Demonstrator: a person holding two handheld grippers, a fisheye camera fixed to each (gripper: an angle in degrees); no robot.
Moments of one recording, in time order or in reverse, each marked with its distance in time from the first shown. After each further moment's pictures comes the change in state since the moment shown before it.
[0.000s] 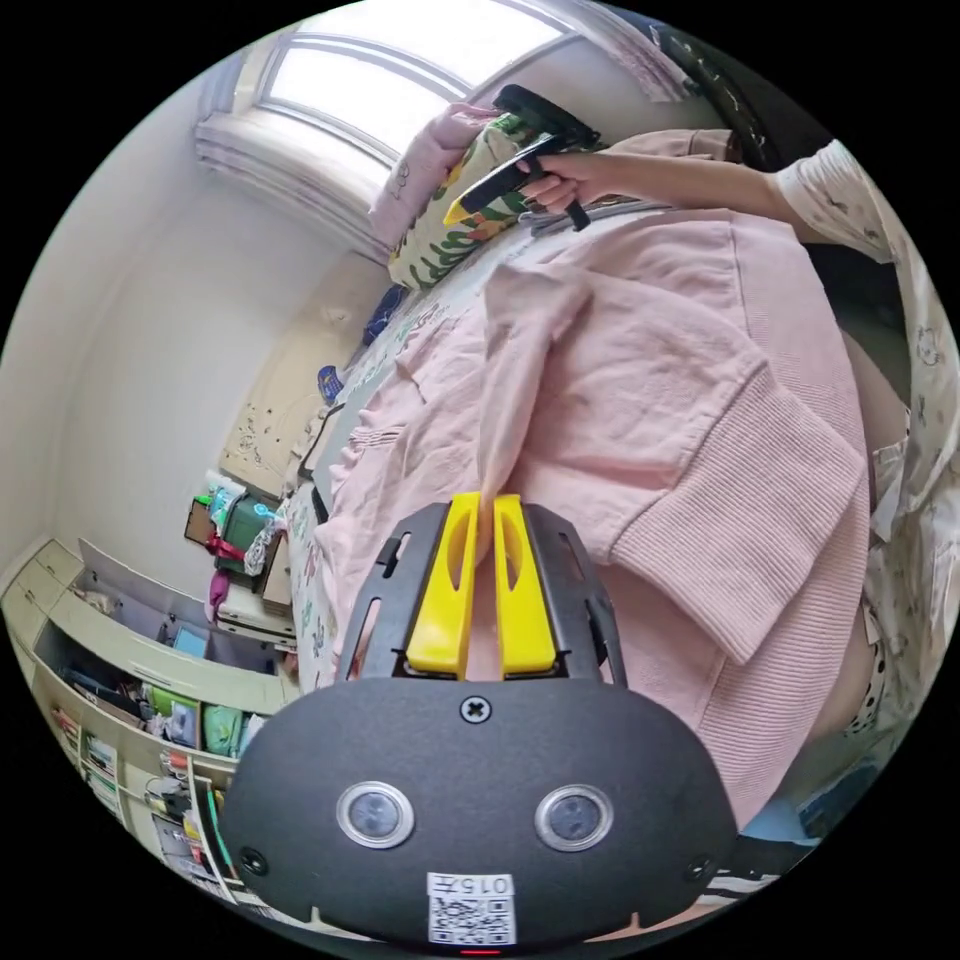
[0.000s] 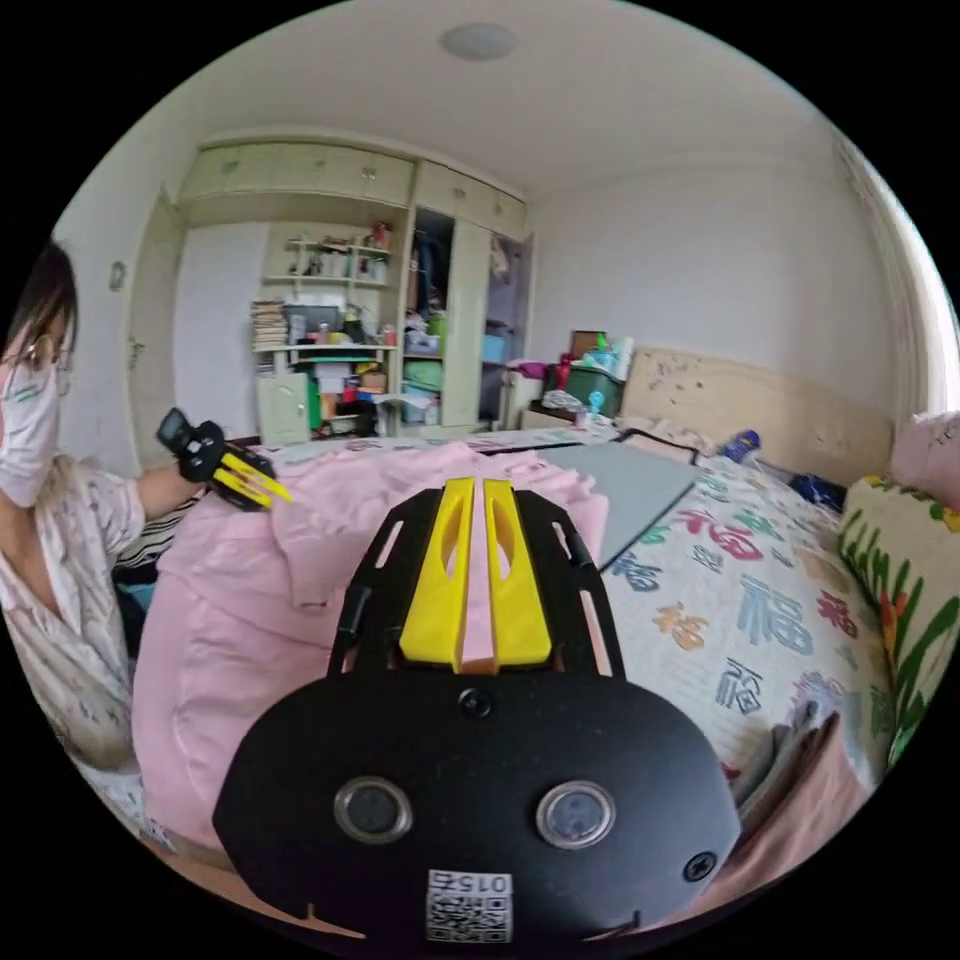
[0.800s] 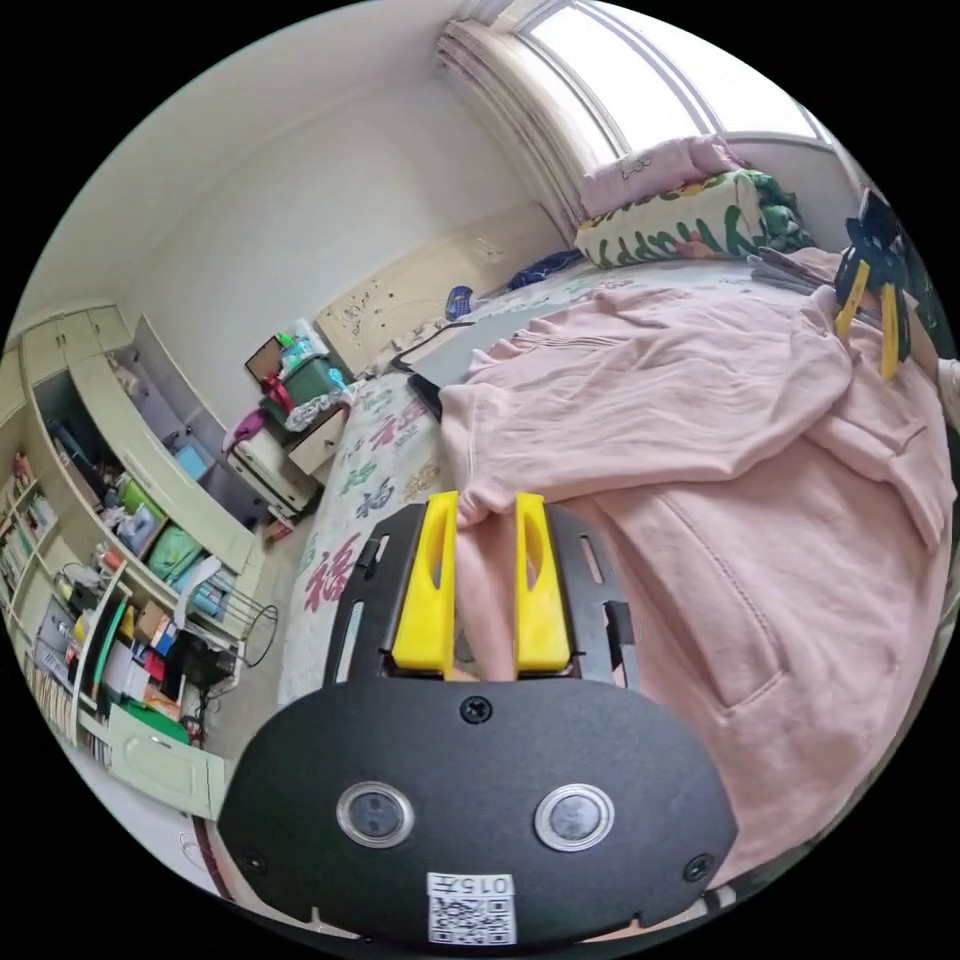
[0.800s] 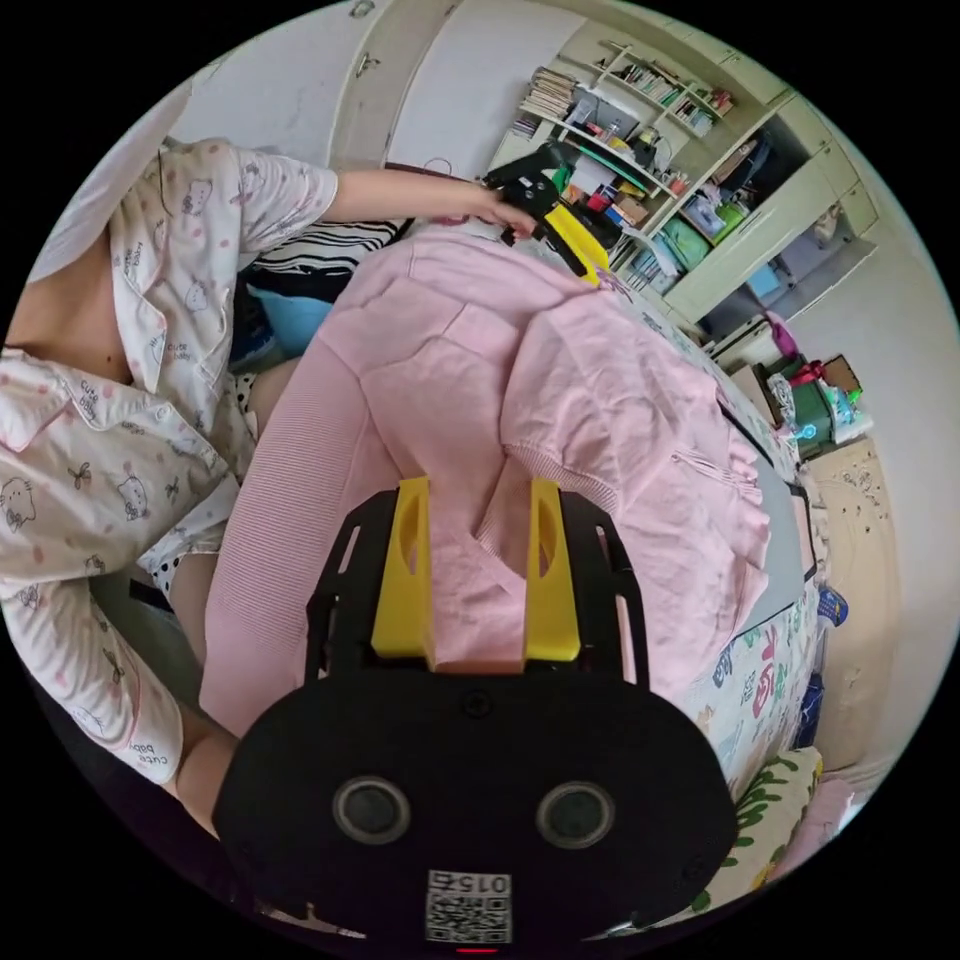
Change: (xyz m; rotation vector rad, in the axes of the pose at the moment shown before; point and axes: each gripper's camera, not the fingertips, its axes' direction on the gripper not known) left arm -0.053 0.211 0.084 -0.057 -0.073 -0.478; right arm -0.202 0.161 -0.062 -0.608 -0.298 -0.683
